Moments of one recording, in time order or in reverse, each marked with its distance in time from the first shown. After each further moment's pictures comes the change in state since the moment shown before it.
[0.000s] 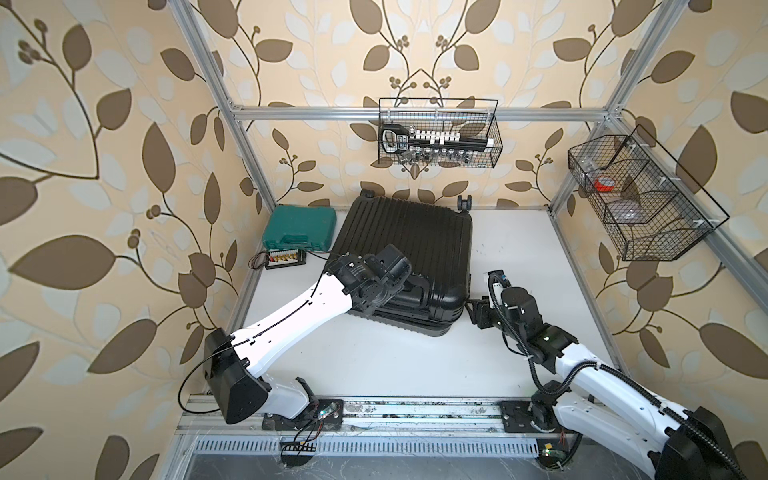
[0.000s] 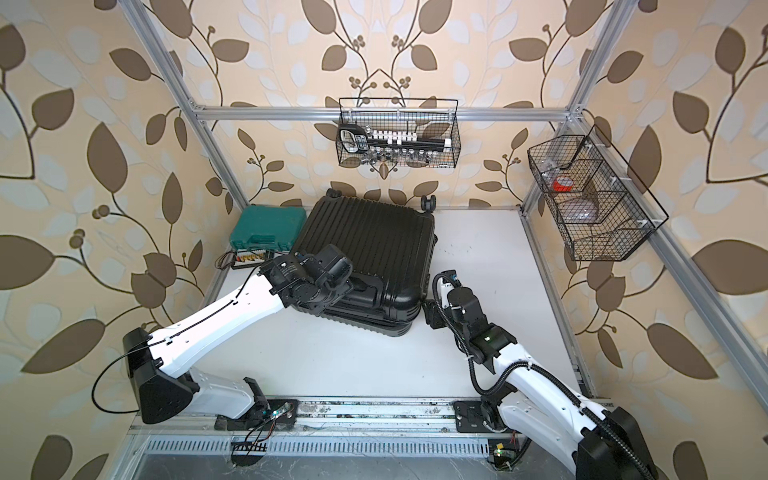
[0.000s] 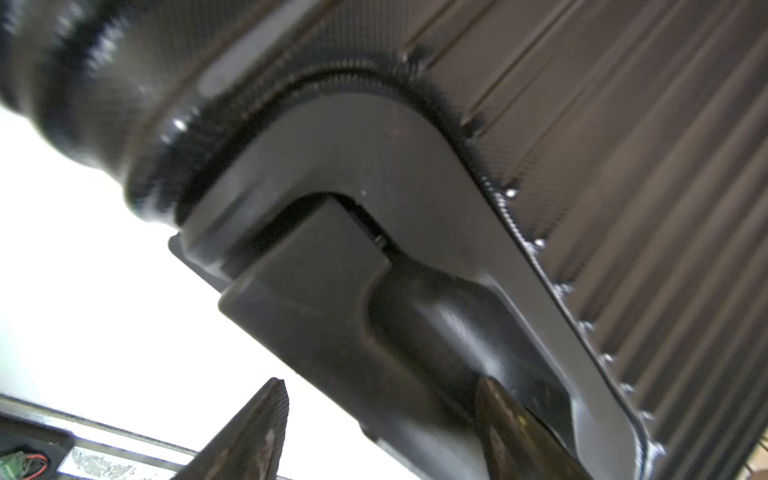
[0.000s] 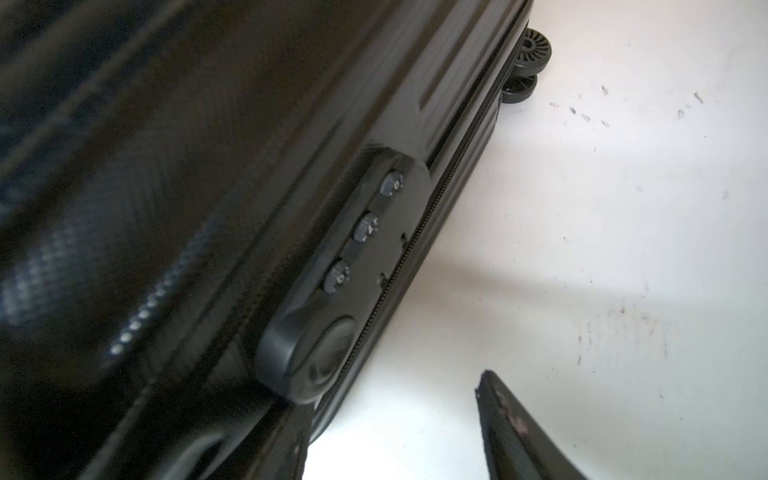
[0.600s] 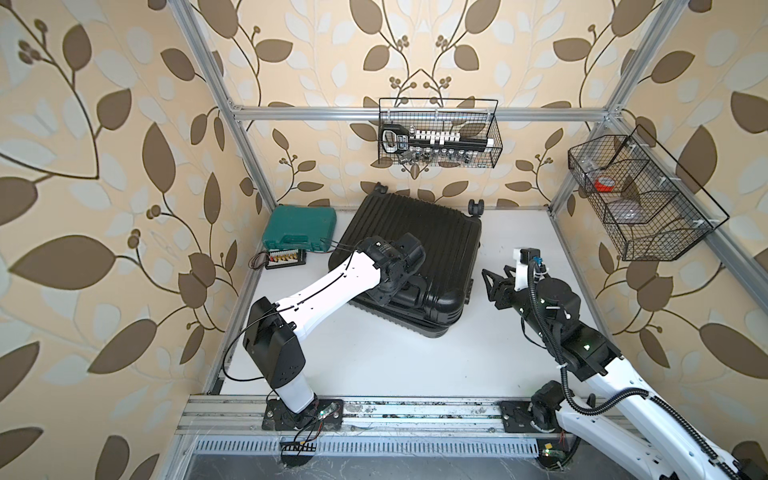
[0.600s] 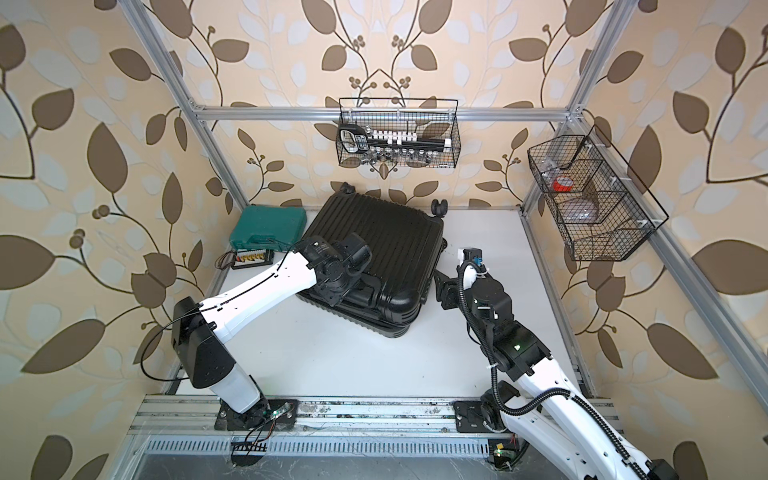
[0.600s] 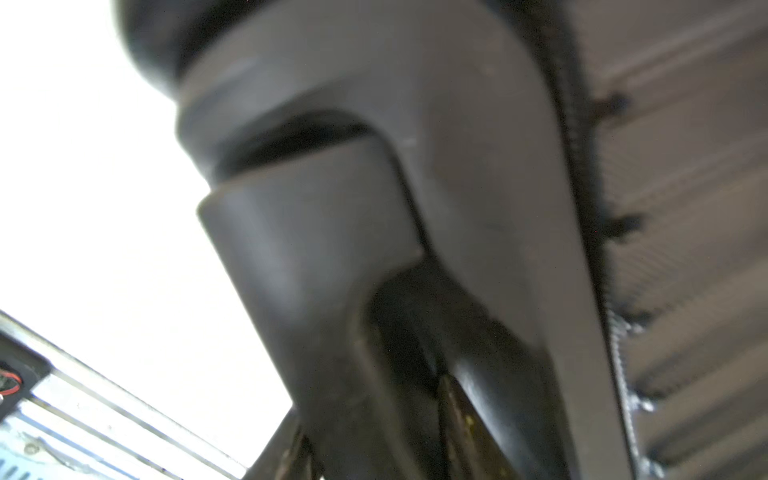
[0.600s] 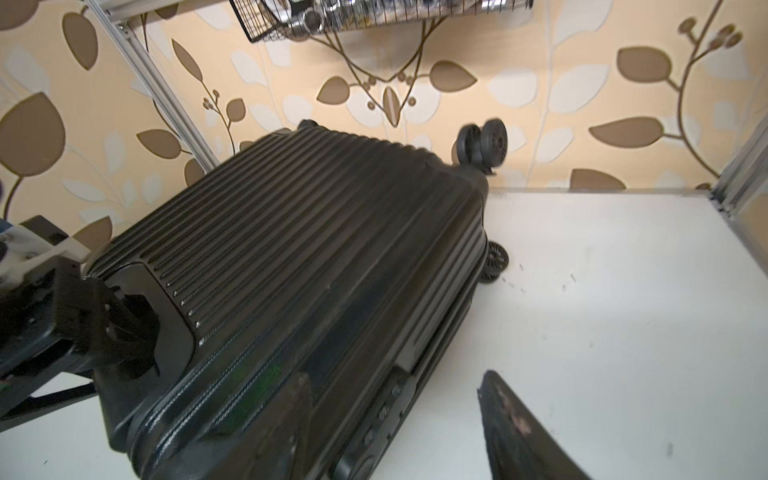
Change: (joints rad) left arm 0.034 0.254 0.211 -0.135 0.017 -0.127; right arm 0.016 -0.195 0.270 -0.149 0.169 -0.083
